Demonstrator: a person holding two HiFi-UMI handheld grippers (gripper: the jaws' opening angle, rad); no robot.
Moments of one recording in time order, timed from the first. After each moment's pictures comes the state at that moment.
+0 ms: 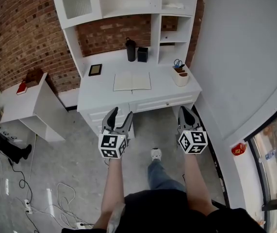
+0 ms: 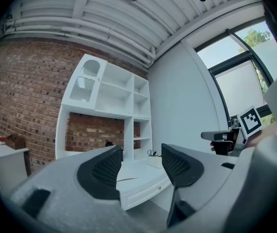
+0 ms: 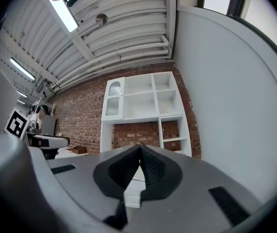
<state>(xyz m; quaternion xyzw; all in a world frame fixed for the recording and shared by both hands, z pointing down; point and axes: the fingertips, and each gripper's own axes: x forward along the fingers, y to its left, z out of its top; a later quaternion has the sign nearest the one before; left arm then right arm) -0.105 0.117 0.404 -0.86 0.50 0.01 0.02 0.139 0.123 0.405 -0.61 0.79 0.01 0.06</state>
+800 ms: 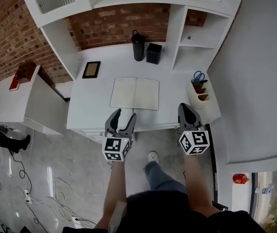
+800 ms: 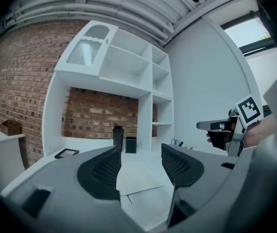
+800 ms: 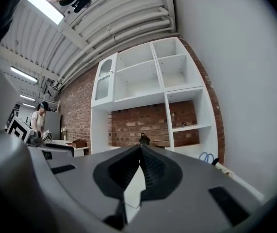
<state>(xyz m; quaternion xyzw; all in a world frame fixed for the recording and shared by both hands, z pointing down) -0.086 -0.152 0.482 -0.83 0.56 -0.04 -0.04 0.133 -0.182 0.451 -0.54 0.84 -0.04 0.03</state>
